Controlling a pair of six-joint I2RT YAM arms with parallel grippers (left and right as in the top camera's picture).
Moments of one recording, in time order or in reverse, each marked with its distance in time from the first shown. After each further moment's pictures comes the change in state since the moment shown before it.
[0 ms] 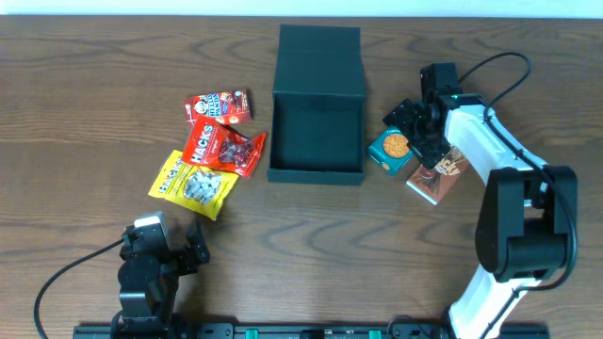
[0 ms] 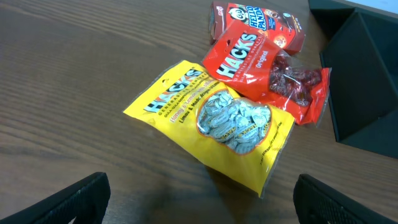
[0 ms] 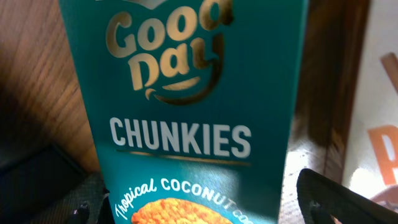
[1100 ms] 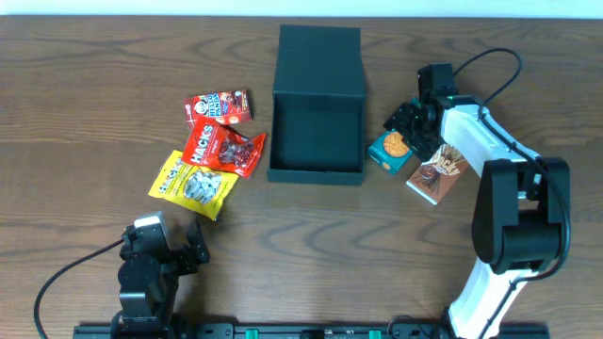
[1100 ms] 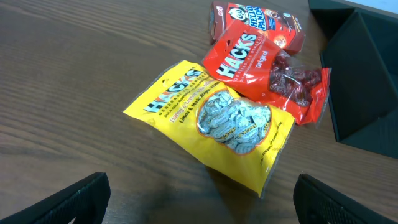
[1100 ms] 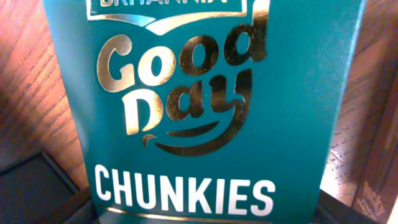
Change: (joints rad) left arm 0.000 0.000 0.000 0.000 0.000 0.000; right arm 0.000 0.048 0.003 0.067 -0.003 -0.103
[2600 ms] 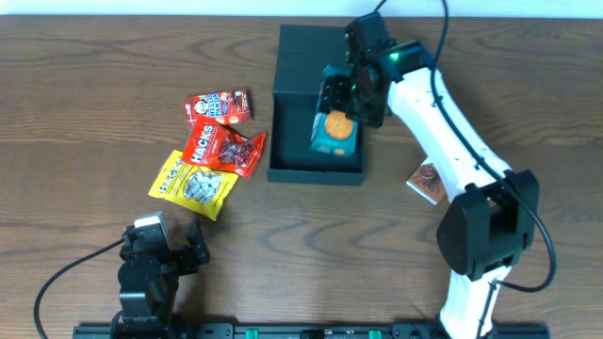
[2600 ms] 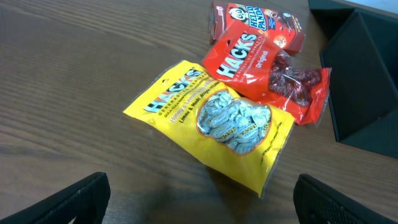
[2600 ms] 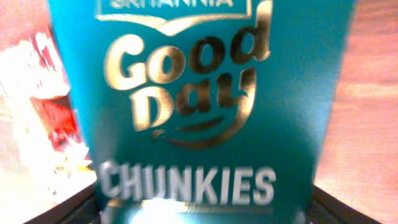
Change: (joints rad) left arm 0.000 0.000 0.000 0.000 0.000 0.000; right arm 0.311 0.026 0.534 -0.496 -0.106 -0.250
